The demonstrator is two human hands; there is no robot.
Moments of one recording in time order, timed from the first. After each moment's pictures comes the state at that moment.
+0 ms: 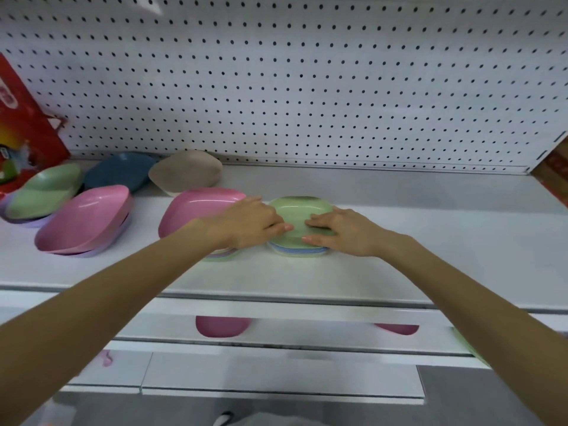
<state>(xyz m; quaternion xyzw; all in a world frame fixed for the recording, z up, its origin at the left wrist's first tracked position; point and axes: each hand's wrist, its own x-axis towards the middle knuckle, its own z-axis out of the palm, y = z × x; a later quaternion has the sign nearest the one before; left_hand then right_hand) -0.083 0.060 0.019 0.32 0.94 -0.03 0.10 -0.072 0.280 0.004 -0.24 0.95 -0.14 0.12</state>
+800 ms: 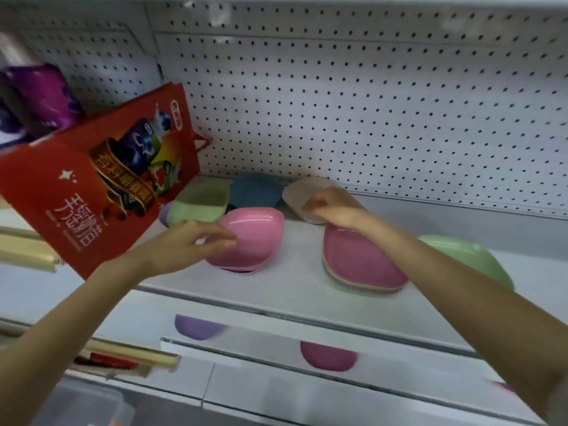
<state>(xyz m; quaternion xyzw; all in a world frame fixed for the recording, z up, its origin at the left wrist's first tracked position) -0.010 -0.273 0.052 0.13 0.95 0.27 0.04 -0.155 0.000 0.028 -0.20 0.95 -0.25 0.07</state>
